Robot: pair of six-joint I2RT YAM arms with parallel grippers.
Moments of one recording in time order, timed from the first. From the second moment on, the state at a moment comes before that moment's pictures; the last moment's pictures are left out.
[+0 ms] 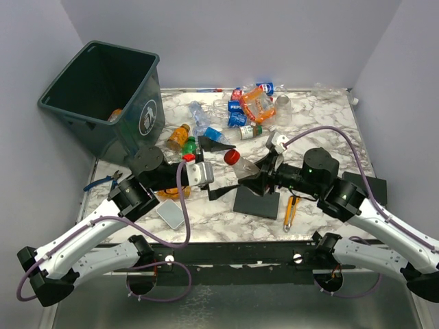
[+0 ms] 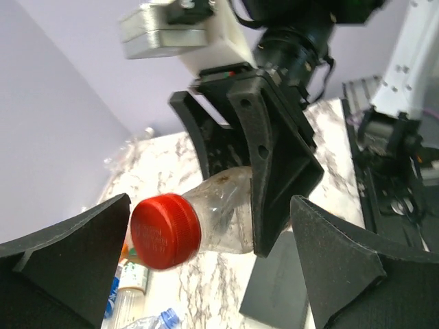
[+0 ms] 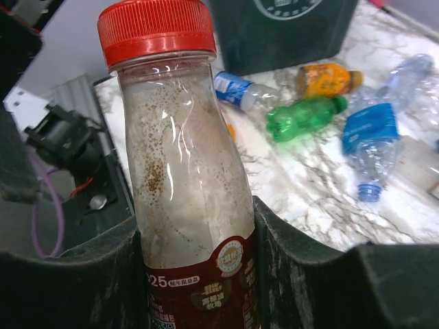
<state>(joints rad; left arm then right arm) -0.87 0.89 0.99 -0.03 0.58 0.37 0.87 0.89 0.92 -0.22 -0.28 0.05</state>
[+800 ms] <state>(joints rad) -0.87 1.04 0.99 0.35 0.11 -0.53 0.87 0.82 0.73 0.20 -0.19 0.24</state>
